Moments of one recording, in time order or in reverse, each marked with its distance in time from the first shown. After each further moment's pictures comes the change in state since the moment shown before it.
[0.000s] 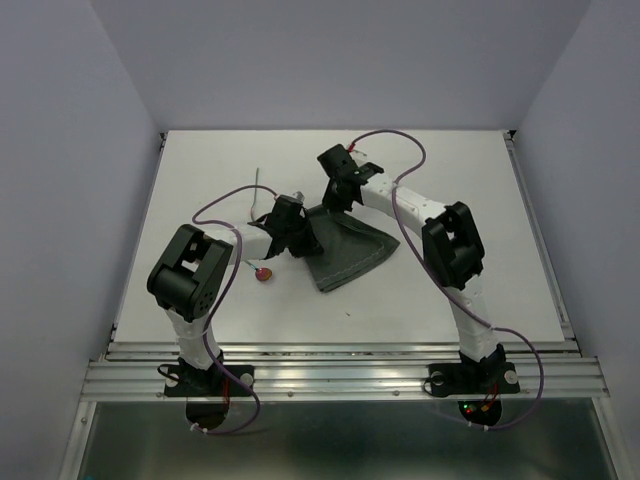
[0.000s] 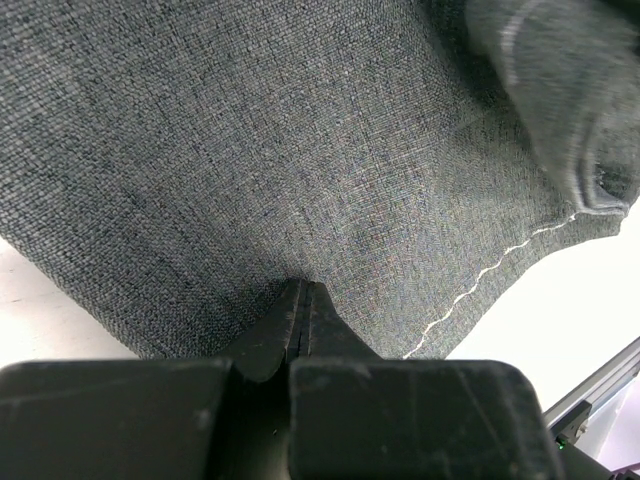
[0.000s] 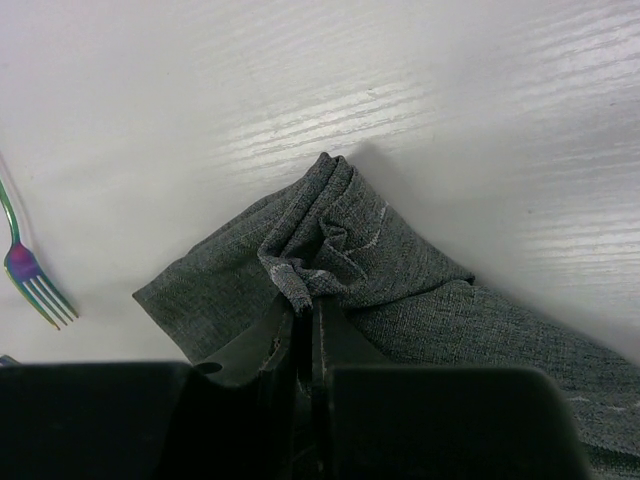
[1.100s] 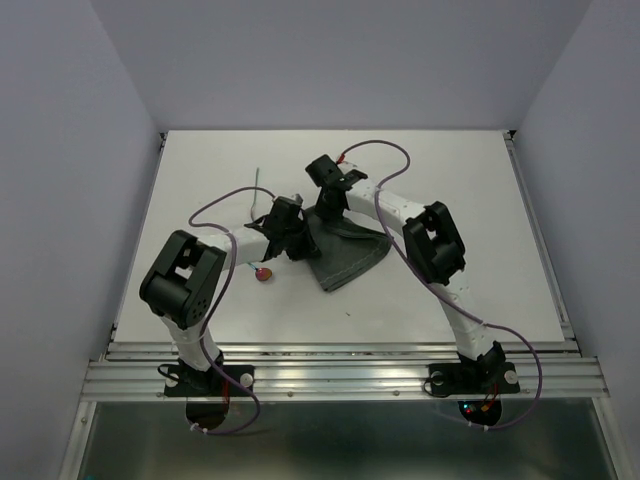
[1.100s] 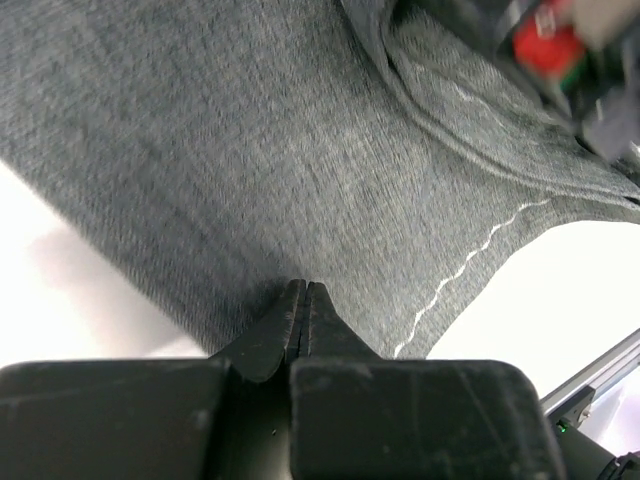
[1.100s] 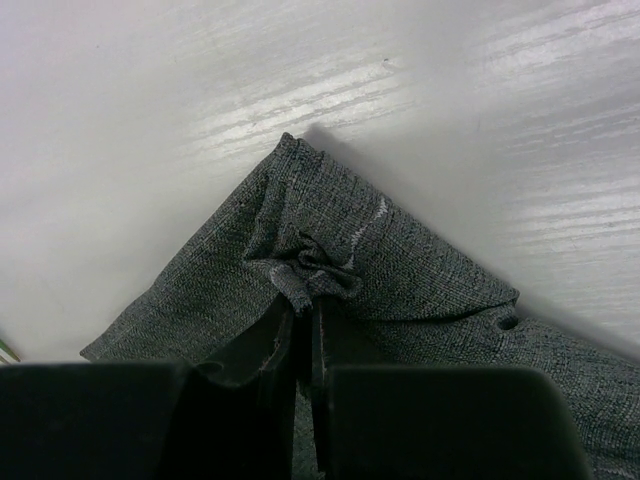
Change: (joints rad) left arm -0.009 -0.053 -0.024 -0.041 -0.001 0.001; right arm 0.031 0.148 0.082 -0.020 0.029 0.037
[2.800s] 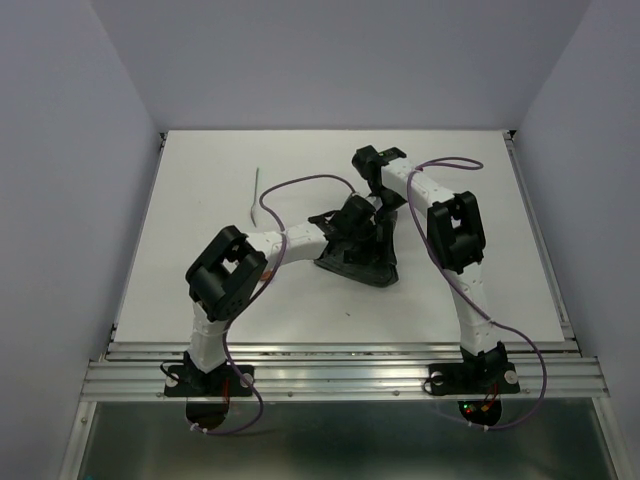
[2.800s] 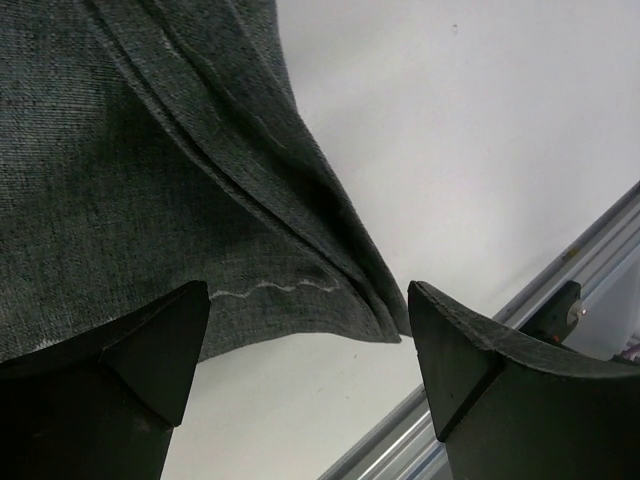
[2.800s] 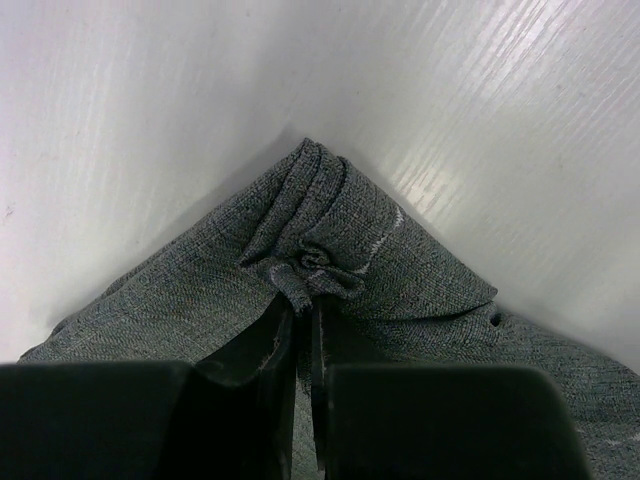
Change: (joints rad) left arm -0.334 0.179 0.418 -0.183 0.008 0.049; right arm -0.224 0.013 0.072 -0.542 0.113 0.642
